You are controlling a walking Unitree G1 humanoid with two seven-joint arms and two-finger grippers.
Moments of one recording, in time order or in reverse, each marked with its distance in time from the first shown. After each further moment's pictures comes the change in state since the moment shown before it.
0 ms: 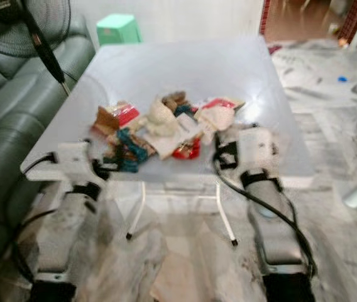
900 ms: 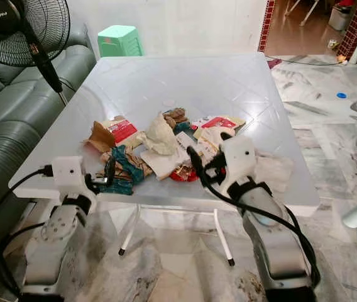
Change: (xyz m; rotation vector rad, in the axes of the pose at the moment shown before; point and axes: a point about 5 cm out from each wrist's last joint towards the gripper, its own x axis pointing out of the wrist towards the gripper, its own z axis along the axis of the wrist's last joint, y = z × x) left arm -0.028 0.028 -0.030 0.103 0.202 0.114; right arm -0.023 0.023 0.000 0.092 0.055 0.374
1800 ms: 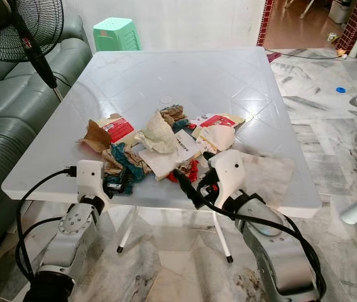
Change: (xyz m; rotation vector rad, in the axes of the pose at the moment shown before) left arm 0.032 -0.012 -0.026 0.025 0.091 -0.095; right arm -0.009 0.021 0.003 0.075 0.060 0.181
